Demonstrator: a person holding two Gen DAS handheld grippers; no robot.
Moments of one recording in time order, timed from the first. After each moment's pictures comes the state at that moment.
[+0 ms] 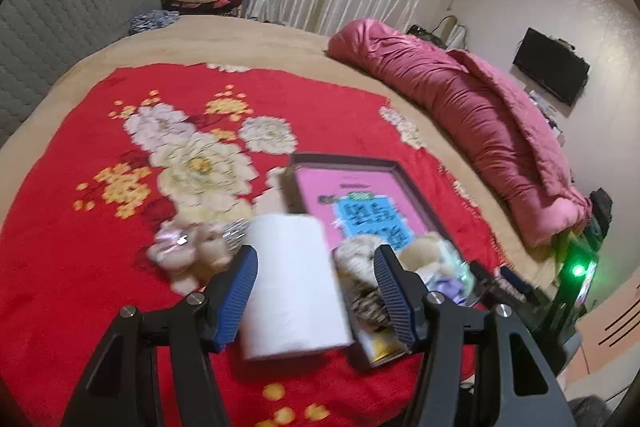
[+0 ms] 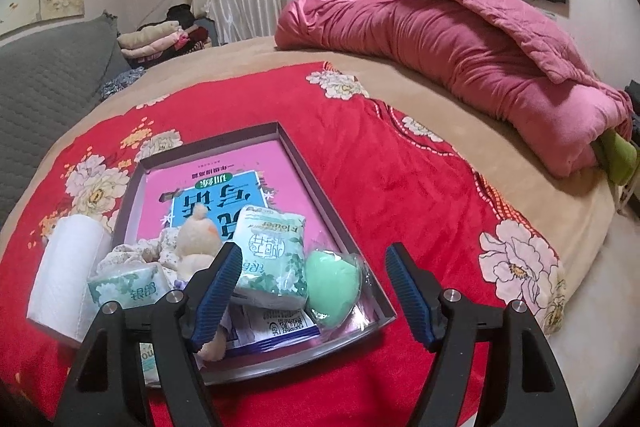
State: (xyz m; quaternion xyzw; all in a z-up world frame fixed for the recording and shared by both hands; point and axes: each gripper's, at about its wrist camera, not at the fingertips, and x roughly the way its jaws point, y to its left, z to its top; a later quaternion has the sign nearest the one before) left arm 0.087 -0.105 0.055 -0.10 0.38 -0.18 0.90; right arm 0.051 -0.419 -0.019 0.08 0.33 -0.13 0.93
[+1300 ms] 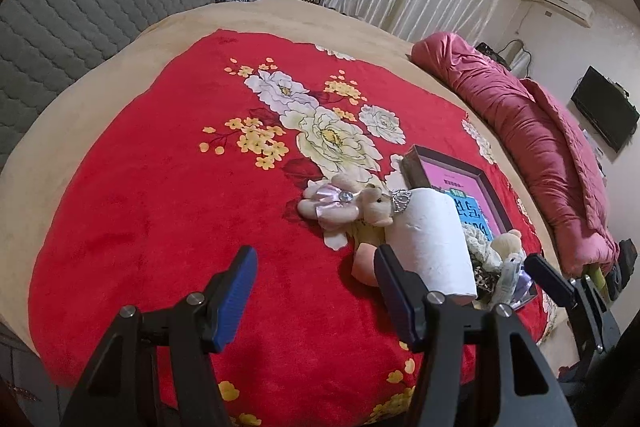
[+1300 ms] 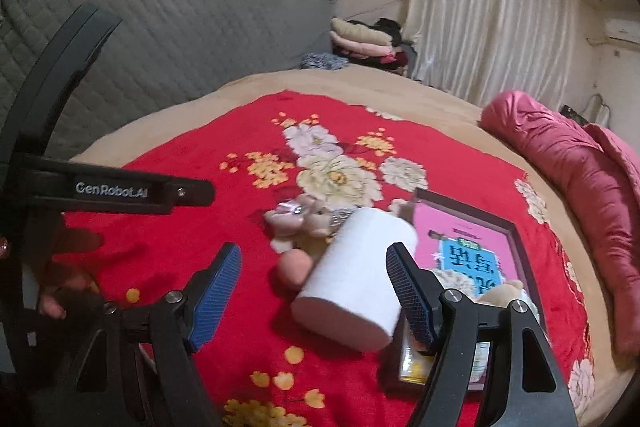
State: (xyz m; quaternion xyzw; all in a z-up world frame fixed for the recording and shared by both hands) left arm 0.054 0.035 0.024 -0.15 0.41 -0.07 0.90; right arm 0.011 -0.158 0.028 -0.13 0.28 0.17 0.94
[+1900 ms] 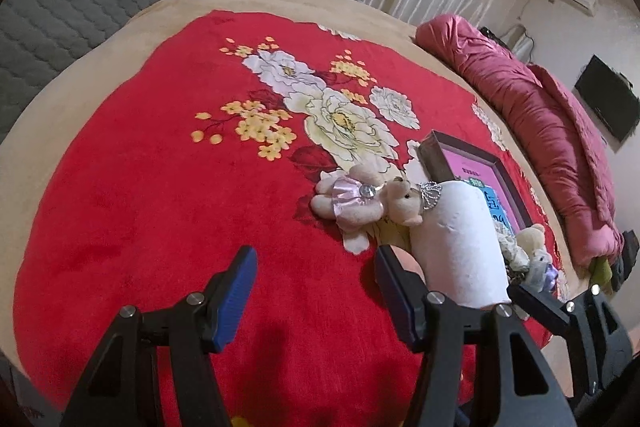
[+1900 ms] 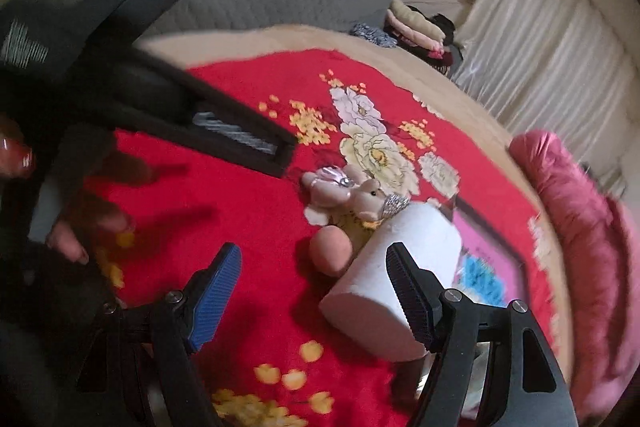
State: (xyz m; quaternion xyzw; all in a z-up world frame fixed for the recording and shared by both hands) left arm 0.086 0.042 -0.005 -0.14 0.44 -0.07 0.88; right arm 0.026 -0.096 -0.016 -0.30 0.31 0.19 0.88
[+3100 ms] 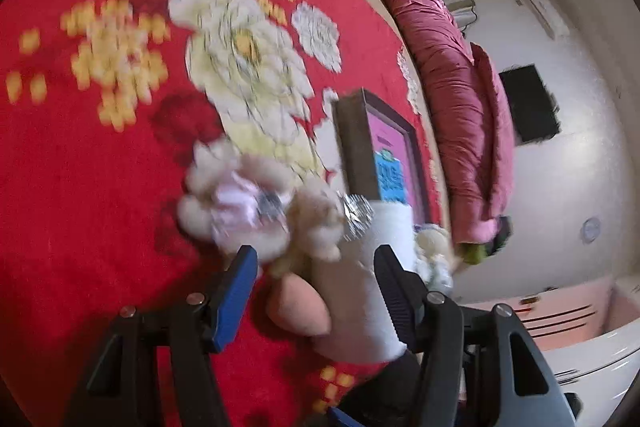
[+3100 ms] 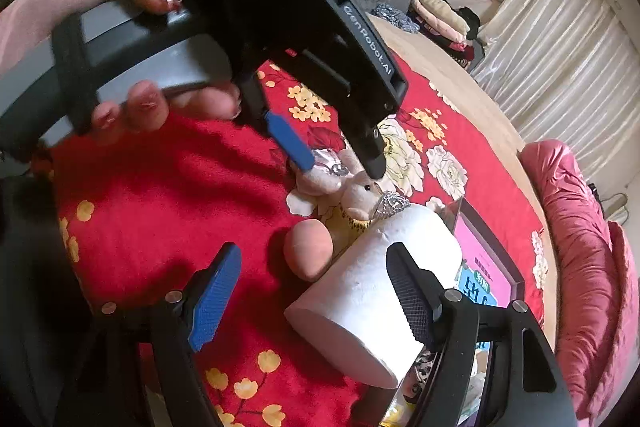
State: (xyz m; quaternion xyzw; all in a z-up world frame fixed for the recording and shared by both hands) left arm 0.214 0.027 -0.055 -0.29 0.57 -0.29 0.72; right arm 0.075 -0.111 -0.034 -0.33 0.35 0.21 0.85
